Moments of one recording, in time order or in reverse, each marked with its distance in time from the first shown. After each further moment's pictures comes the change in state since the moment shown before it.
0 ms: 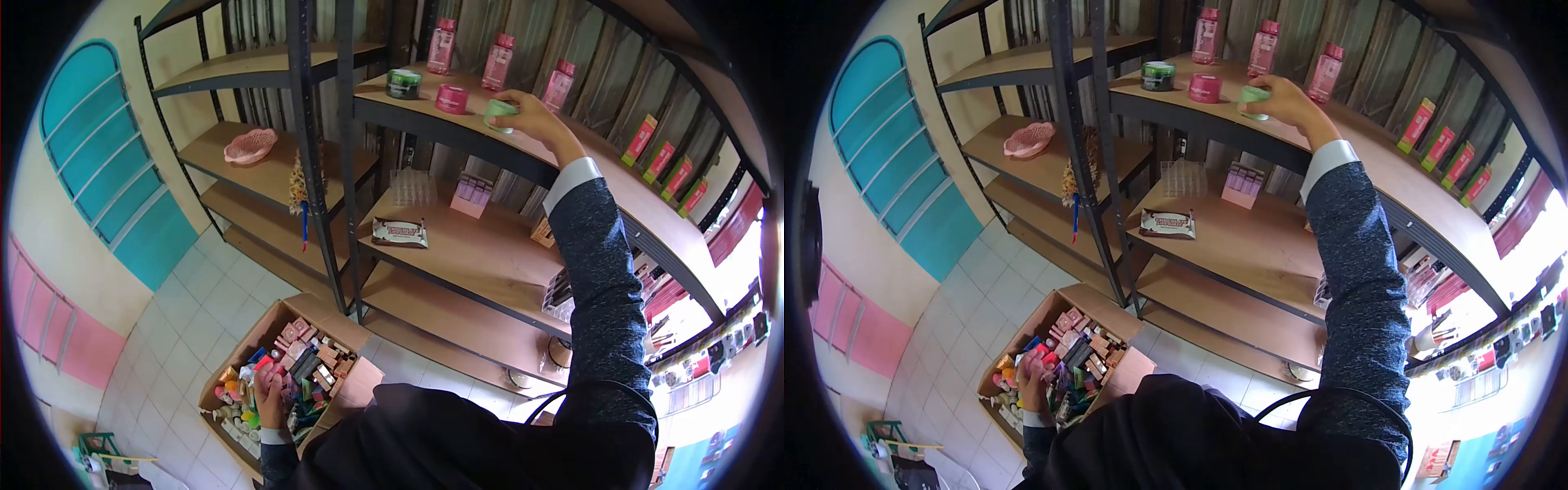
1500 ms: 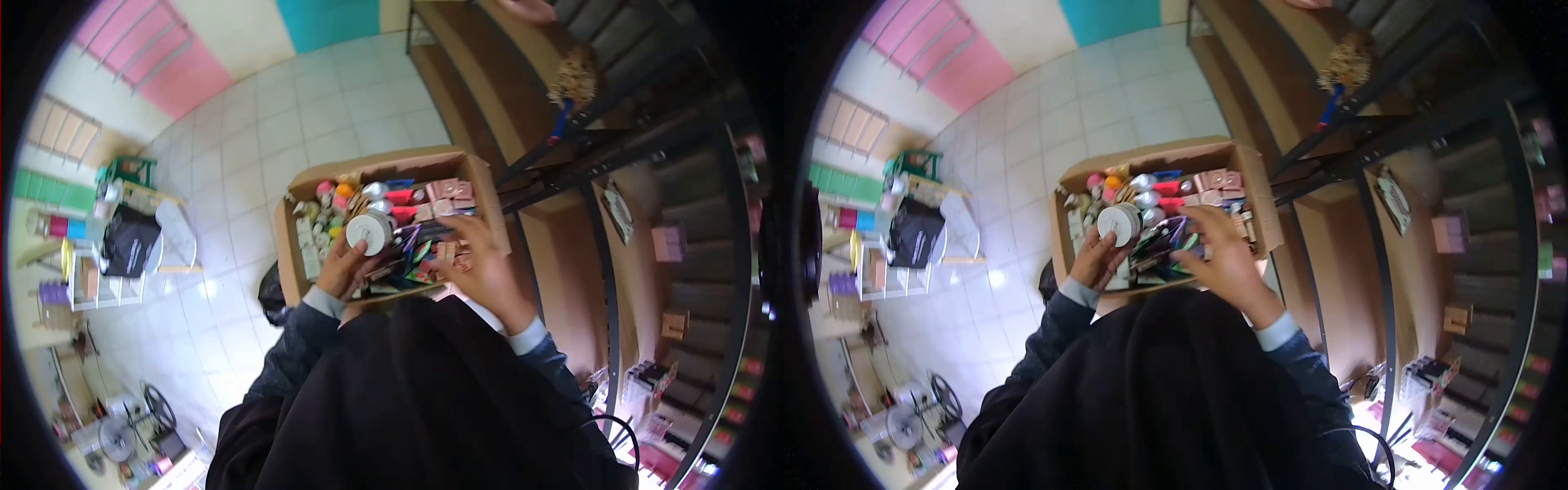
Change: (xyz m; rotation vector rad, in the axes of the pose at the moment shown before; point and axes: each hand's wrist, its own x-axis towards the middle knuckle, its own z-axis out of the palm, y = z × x) left_hand -0.032 -0.010 -0.121 -0.595 0.183 -0.145; right_hand -0.255 -0.252 0.378 0.670 -0.806 -0.310
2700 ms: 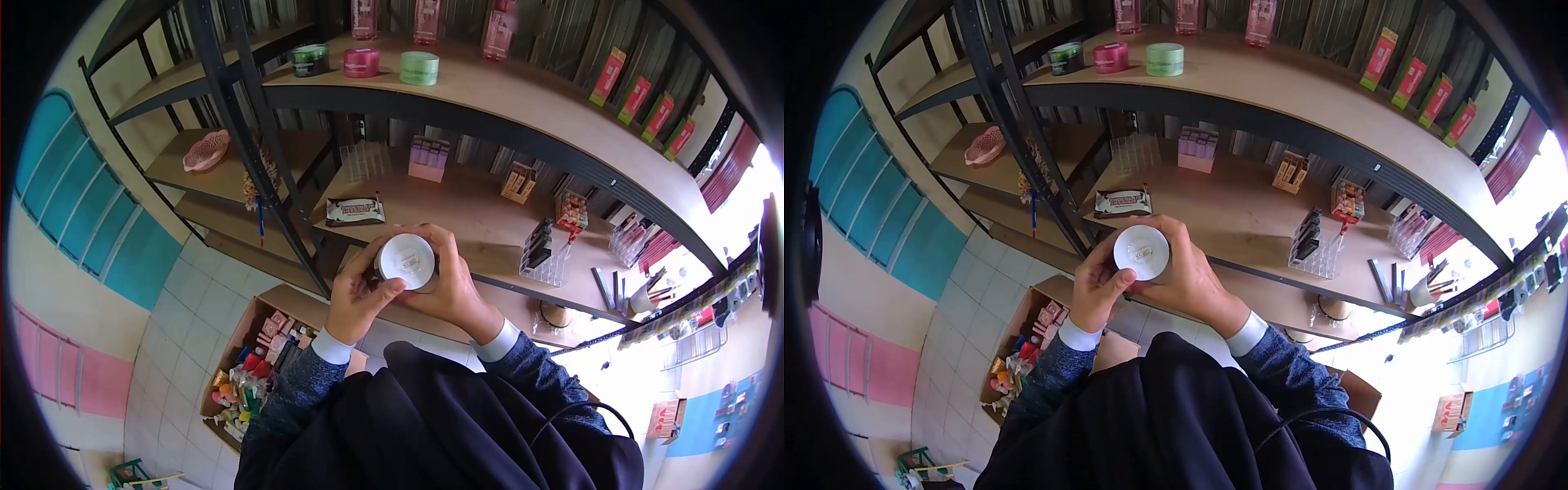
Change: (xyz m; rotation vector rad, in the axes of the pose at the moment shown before) left_hand -0.037 -0.154 0.392 0.494 -1.134 0.052; right_hand -0.234 -0.018 -0.226 -0.388 0.937 -0.129
